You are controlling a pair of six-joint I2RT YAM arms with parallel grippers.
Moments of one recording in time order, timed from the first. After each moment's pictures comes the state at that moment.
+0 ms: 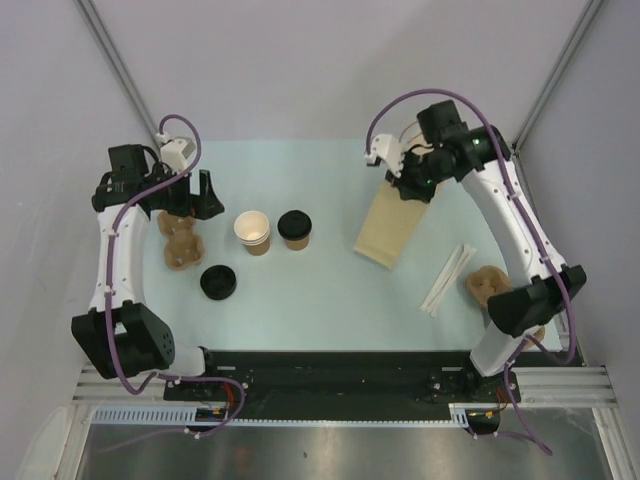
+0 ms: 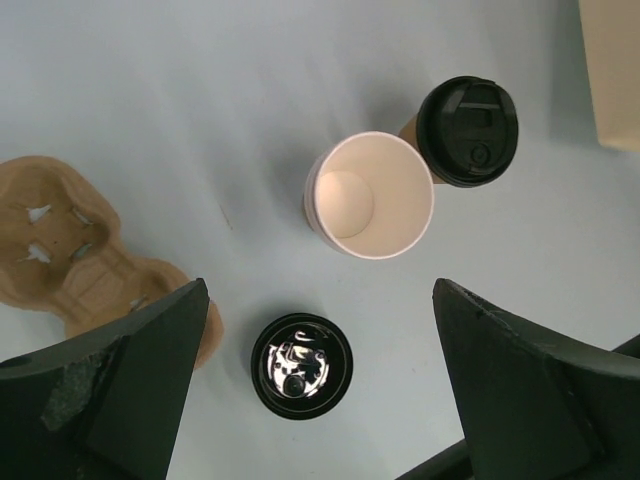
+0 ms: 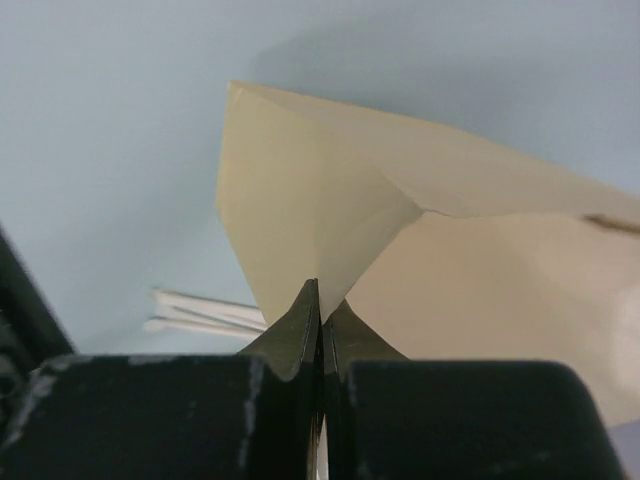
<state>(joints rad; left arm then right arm) 0.23 1.39 1.41 -0.87 0.60 0.29 0.33 1.76 2.10 -1.34 -0.31 -0.89</state>
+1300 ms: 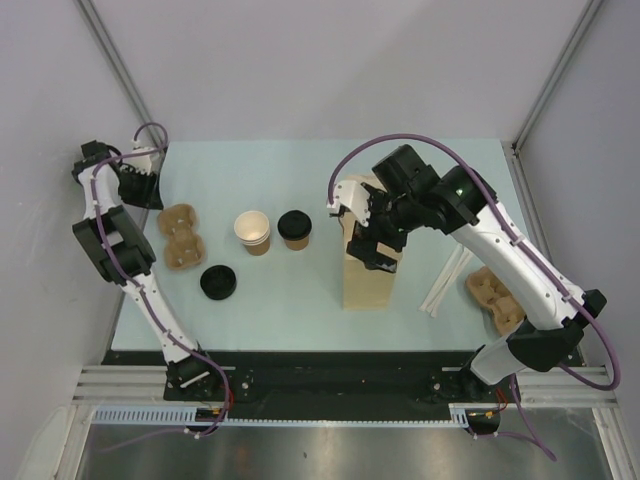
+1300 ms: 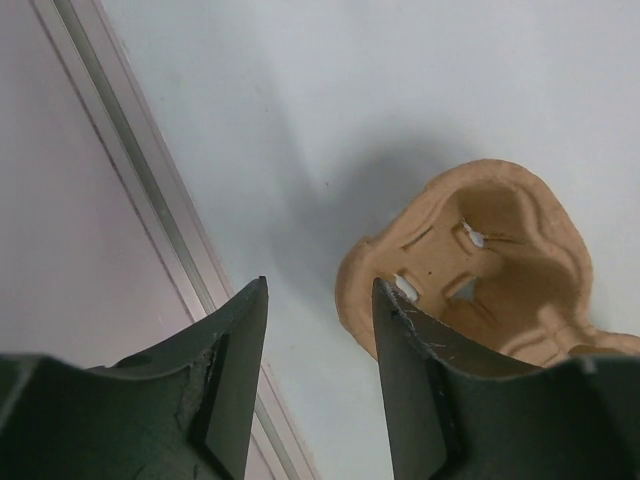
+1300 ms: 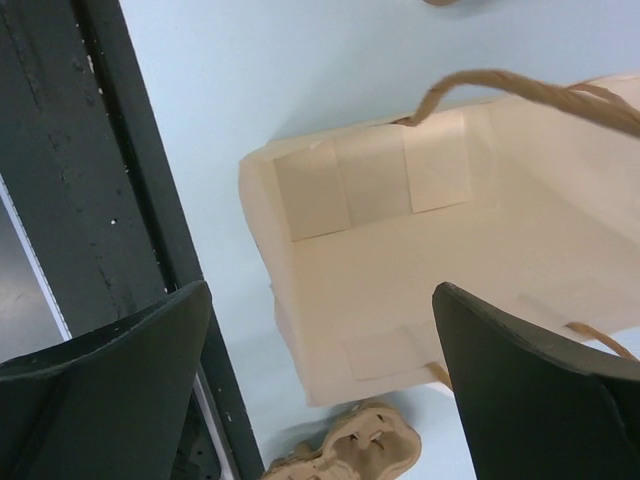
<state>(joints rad) 0.51 2.32 2.12 -0.98 0.45 0.74 0.79 1.51 1.90 -1.36 -0.25 -0.55</state>
